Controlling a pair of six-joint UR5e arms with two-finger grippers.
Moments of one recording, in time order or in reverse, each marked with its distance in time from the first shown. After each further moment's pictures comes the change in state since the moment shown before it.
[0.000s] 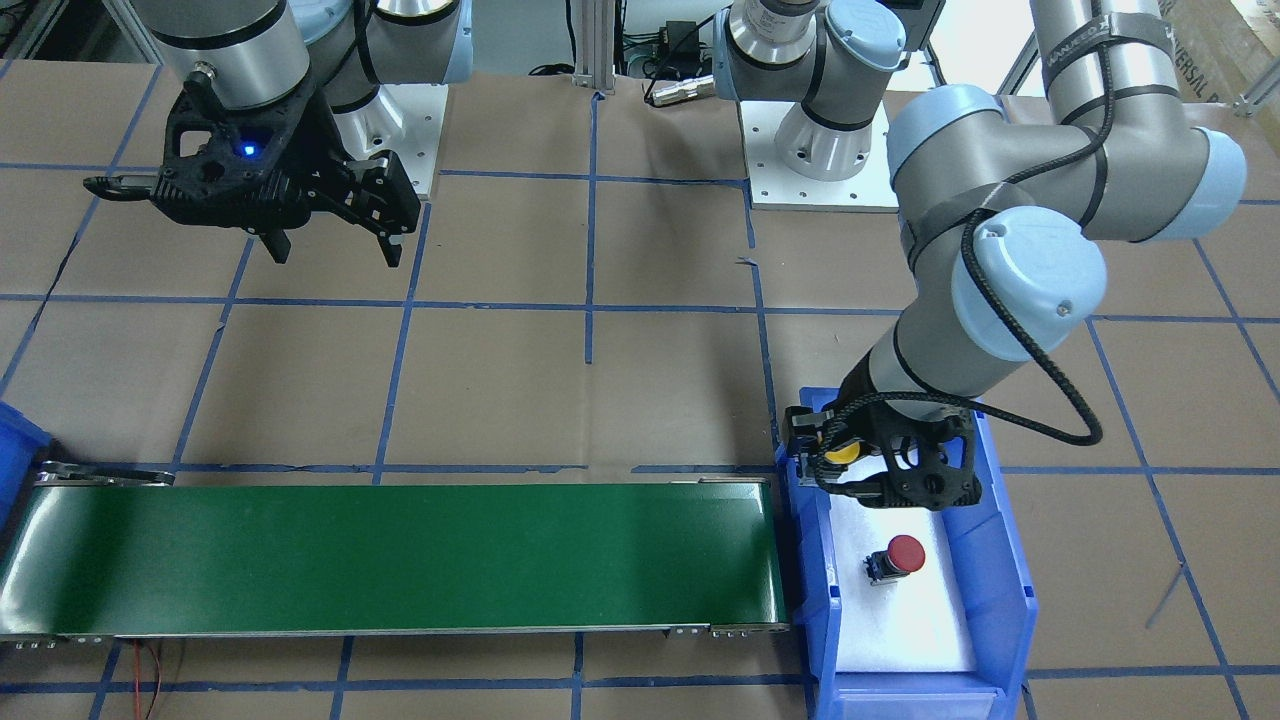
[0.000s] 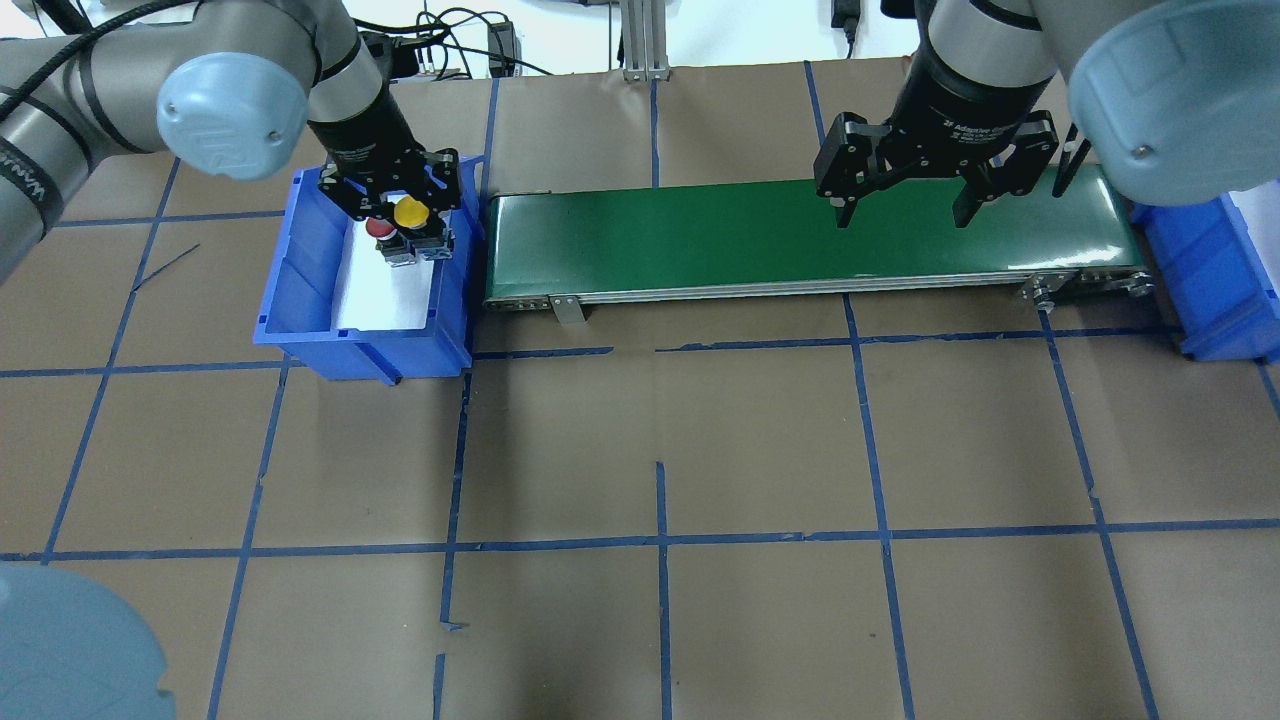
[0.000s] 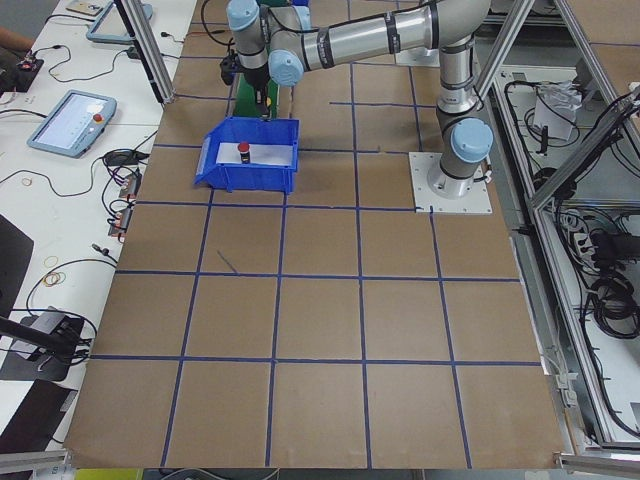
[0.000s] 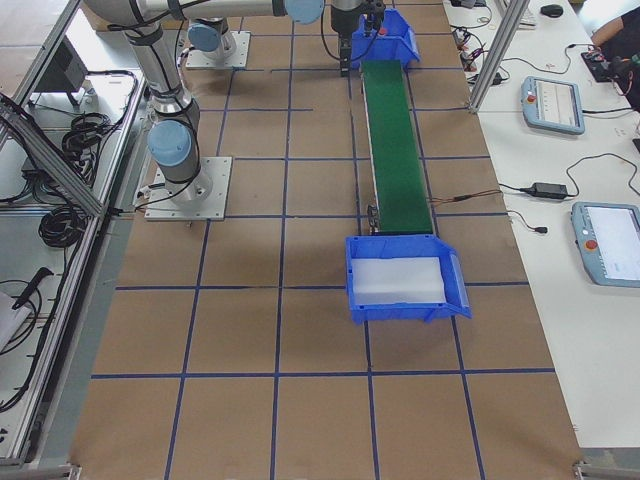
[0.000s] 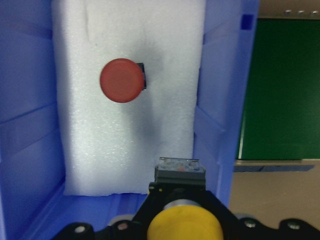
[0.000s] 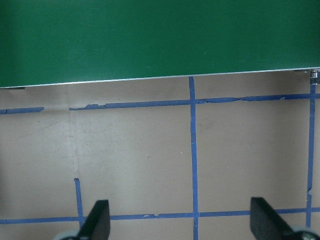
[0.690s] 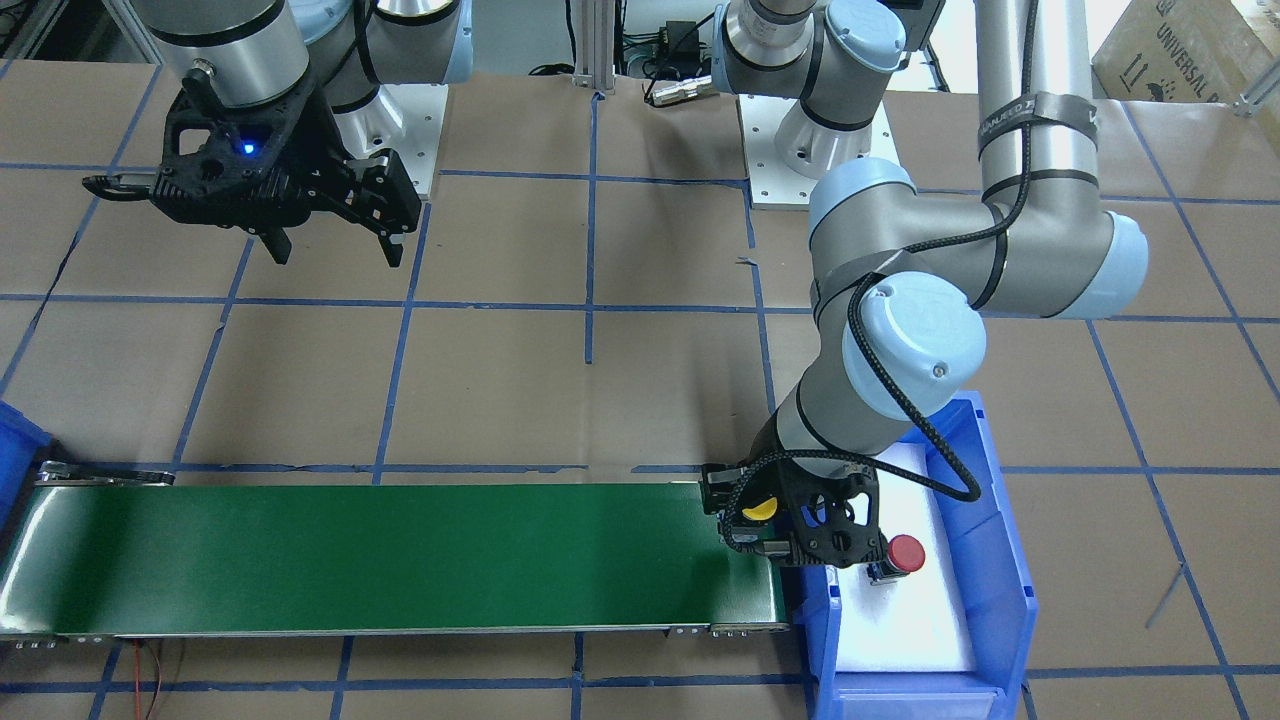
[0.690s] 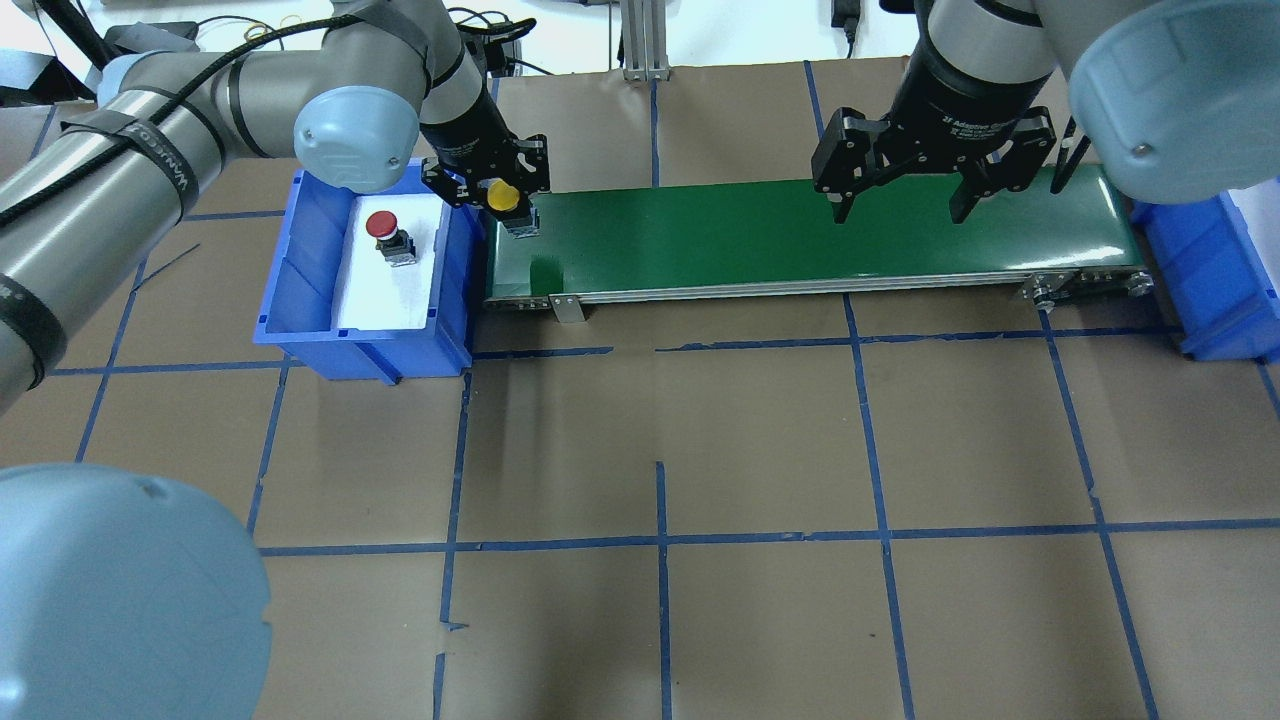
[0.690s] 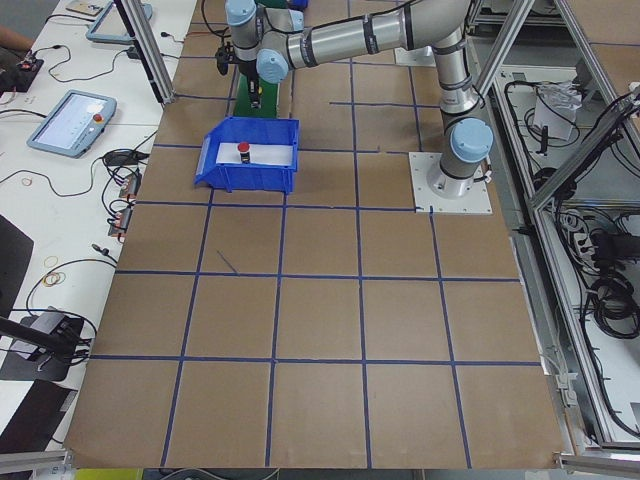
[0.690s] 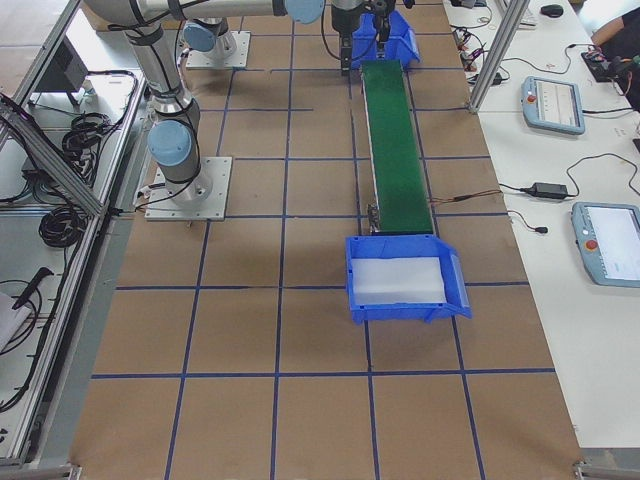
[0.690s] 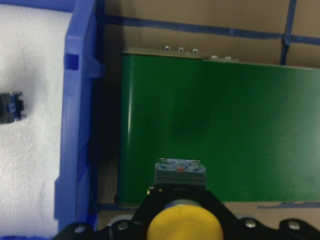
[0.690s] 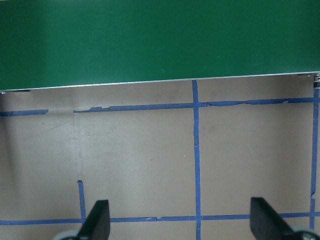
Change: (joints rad) left arm -0.074 -0.142 0.052 0.189 -0.053 -0.090; right arm -0.001 0.001 0.000 -0.014 0.011 -0.005
